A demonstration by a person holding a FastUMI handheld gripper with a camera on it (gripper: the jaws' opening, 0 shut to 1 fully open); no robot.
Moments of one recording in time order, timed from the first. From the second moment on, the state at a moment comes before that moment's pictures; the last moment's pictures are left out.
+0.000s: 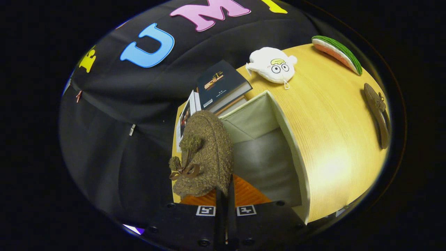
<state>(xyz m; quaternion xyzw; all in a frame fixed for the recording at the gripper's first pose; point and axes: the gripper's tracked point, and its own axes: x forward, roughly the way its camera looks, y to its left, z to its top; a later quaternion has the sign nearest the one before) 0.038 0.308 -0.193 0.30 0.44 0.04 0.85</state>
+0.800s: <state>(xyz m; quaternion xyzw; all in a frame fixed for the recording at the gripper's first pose) 0.023 0.325 -0.135 0.19 0.40 0.18 0.88</state>
